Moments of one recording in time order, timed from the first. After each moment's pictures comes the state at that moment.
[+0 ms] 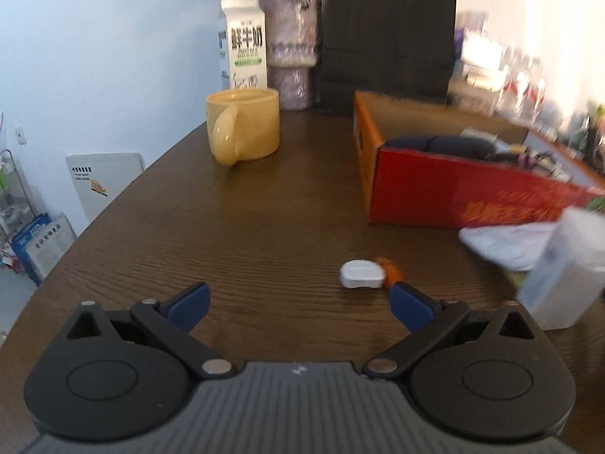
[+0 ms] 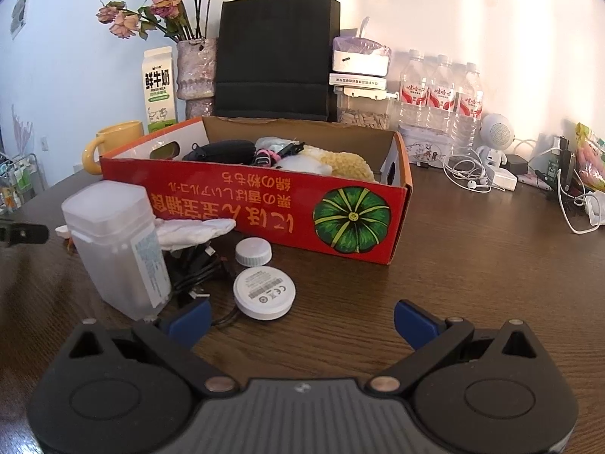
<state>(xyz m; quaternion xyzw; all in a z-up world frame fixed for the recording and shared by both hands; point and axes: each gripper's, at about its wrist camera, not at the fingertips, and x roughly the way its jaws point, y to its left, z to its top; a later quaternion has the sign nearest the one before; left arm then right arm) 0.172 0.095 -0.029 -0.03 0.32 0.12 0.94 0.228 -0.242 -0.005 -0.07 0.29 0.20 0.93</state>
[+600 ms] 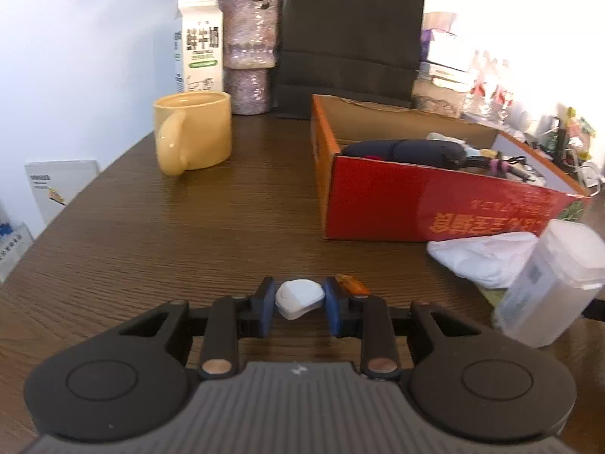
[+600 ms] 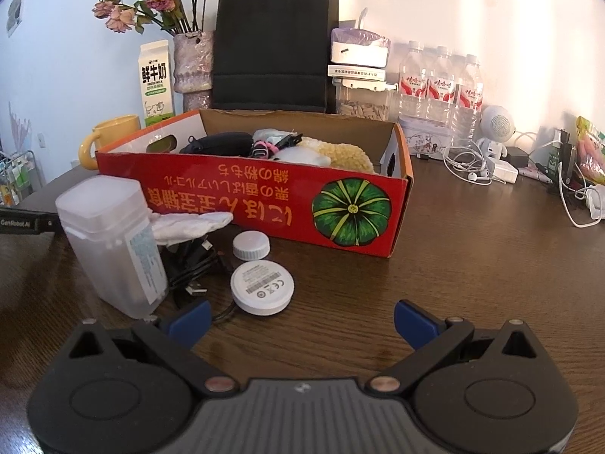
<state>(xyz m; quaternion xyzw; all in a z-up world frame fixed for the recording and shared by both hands) 0.192 0.090 -0.036 -0.05 0.30 0.04 0.95 0.232 -0.241 -0.008 -0.07 0.30 0.20 0.93</state>
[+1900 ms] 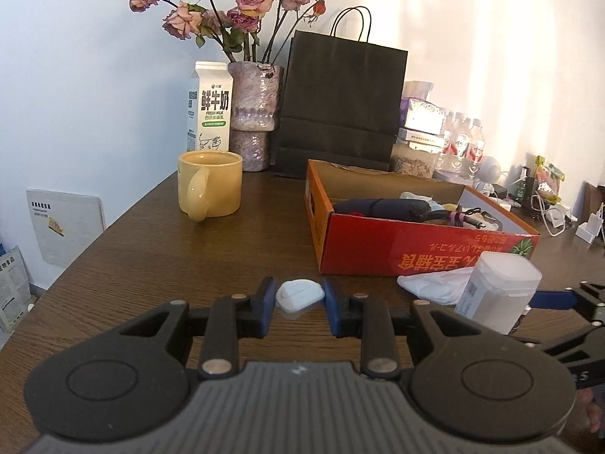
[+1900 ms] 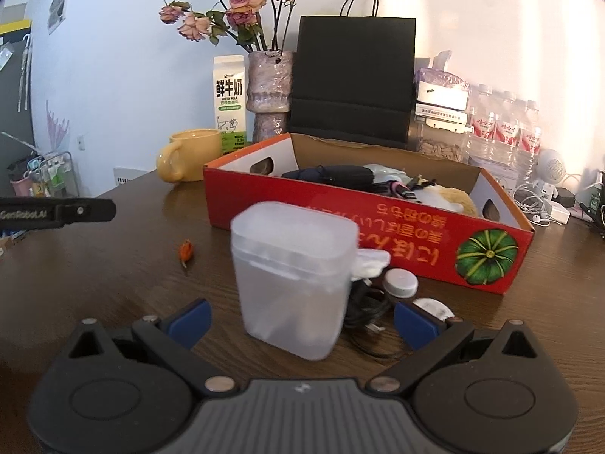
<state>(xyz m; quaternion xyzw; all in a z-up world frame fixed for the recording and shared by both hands) 0.120 0.108 -0.002 -0.07 0.21 0.02 0.97 0.185 -0.141 0.006 -0.08 0.26 0.25 0.93</state>
